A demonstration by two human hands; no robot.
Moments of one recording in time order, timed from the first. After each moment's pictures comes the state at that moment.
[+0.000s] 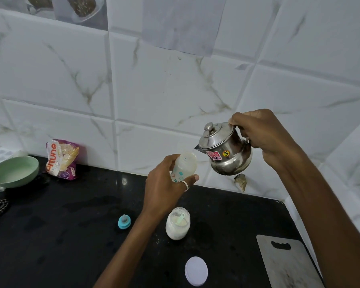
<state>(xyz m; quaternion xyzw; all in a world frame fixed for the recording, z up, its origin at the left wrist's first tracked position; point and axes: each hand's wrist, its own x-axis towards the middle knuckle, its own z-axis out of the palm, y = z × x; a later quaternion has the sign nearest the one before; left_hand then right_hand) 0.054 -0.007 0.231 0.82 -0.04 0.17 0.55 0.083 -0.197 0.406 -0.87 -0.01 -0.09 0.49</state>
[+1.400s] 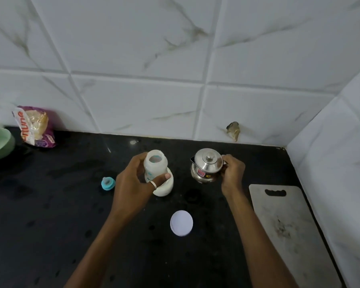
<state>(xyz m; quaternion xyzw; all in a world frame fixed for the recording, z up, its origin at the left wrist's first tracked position) 0.017 -0.051 0.147 0.81 0.05 0.07 0.57 0.094 -0.301 0.089 -0.57 0.23 -0.10 0.78</state>
